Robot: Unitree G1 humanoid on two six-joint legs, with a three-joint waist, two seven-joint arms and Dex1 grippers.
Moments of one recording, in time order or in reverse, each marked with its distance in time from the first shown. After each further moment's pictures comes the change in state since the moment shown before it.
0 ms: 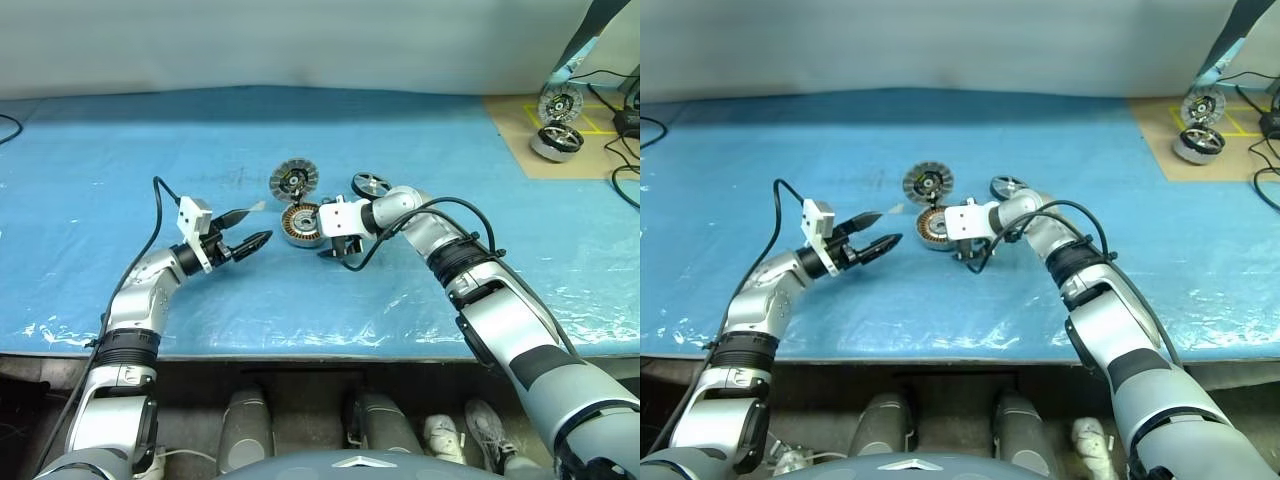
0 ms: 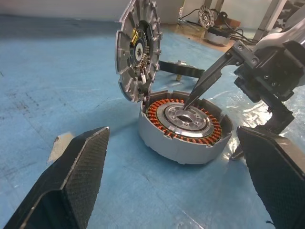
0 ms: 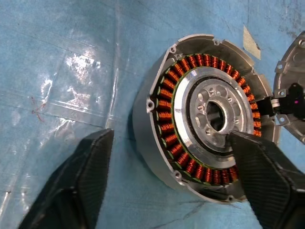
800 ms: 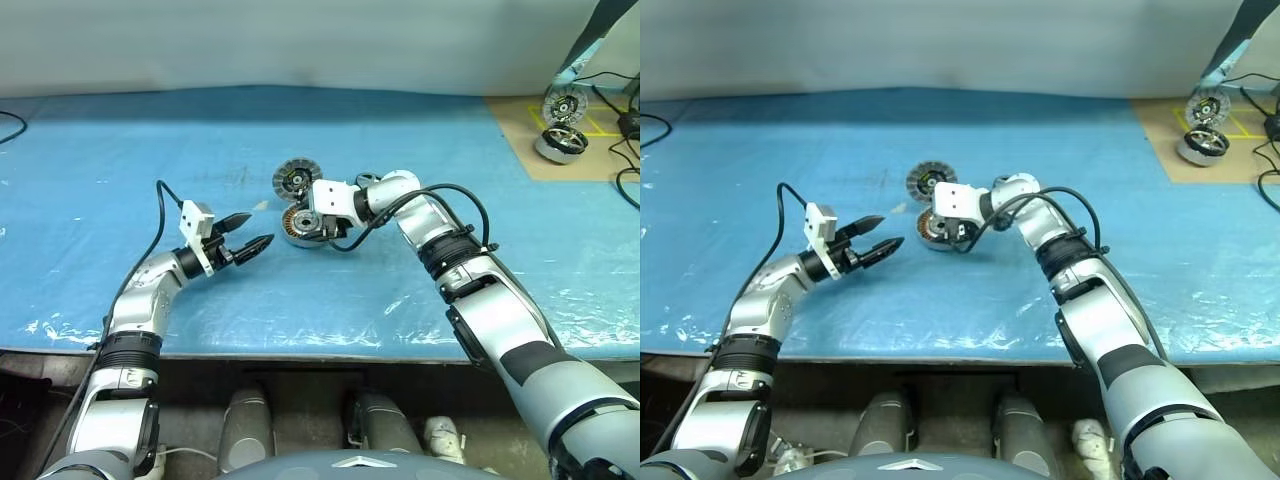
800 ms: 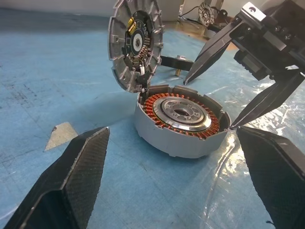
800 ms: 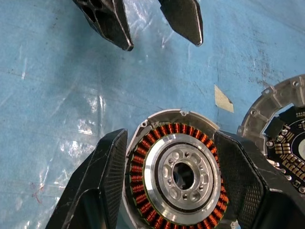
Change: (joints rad) left arm 0.012 -0.010 -0.004 0.001 0.006 -0.010 -0.009; right arm -0.031 0.041 -0.065 -0.049 0.112 0.098 0.085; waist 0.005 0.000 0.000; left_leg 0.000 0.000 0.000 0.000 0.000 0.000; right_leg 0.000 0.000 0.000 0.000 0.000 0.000
